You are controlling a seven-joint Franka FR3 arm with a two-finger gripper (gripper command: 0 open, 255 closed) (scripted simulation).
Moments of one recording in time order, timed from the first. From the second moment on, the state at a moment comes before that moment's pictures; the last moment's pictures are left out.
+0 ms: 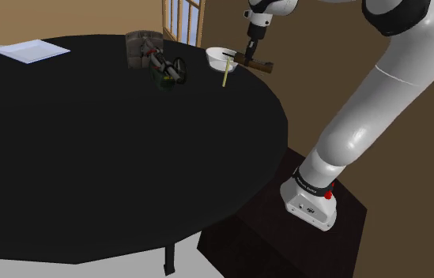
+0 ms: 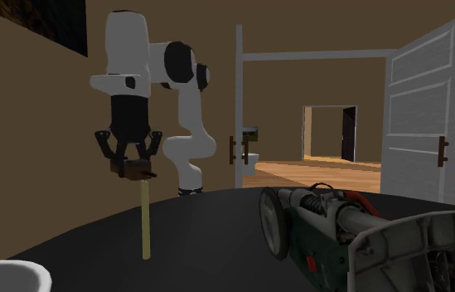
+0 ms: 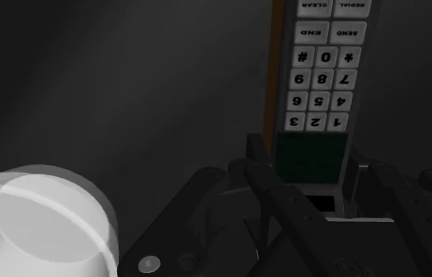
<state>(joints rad) -0.08 -0.03 -0.34 -1.98 0.00 1.97 -0.80</state>
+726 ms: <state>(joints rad) -0.24 0.29 -0.43 -1.59 0.14 1.87 -1.07</state>
